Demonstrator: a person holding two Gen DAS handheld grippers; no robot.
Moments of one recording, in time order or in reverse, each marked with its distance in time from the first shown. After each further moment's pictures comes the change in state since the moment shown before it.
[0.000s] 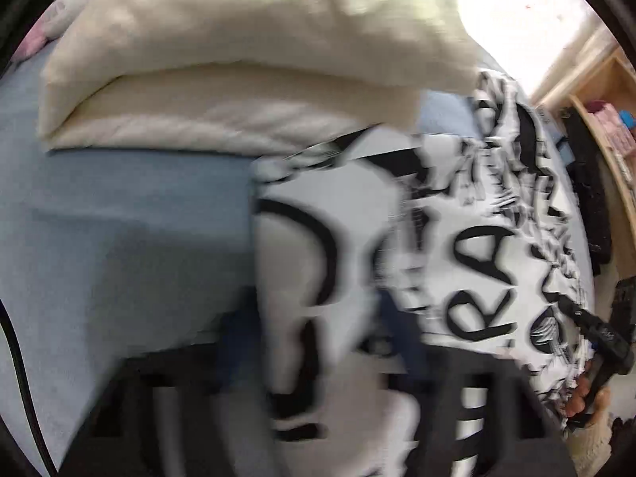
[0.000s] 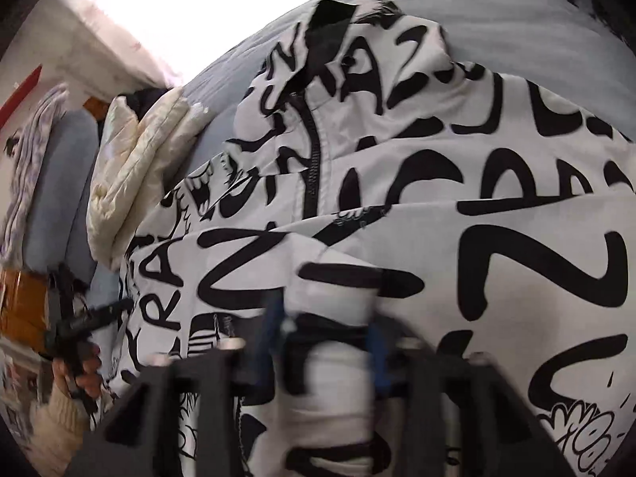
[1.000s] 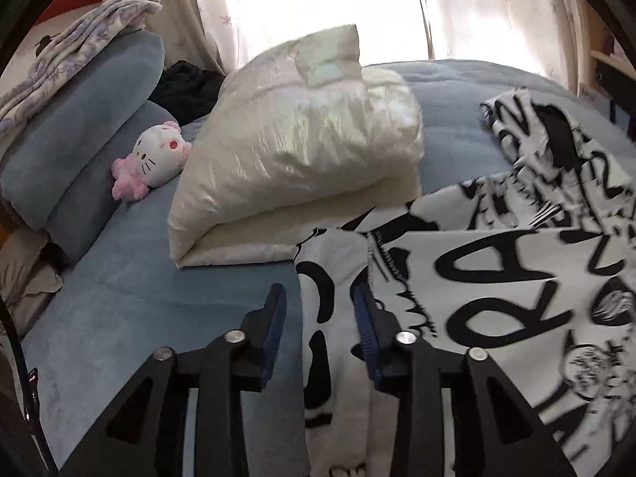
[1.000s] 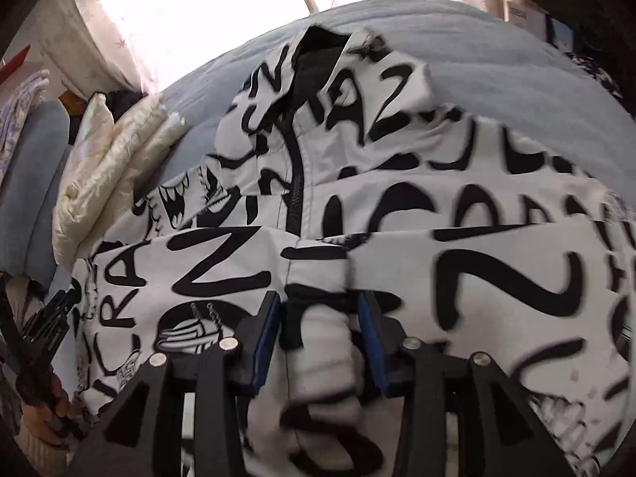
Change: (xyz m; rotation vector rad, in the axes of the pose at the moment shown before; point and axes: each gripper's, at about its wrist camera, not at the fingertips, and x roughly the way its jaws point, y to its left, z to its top) left arm -0.062 -0.082 -0.042 0.232 -0.416 0.530; right arm -0.020 0.012 0.001 -0.022 -0.104 -0.187
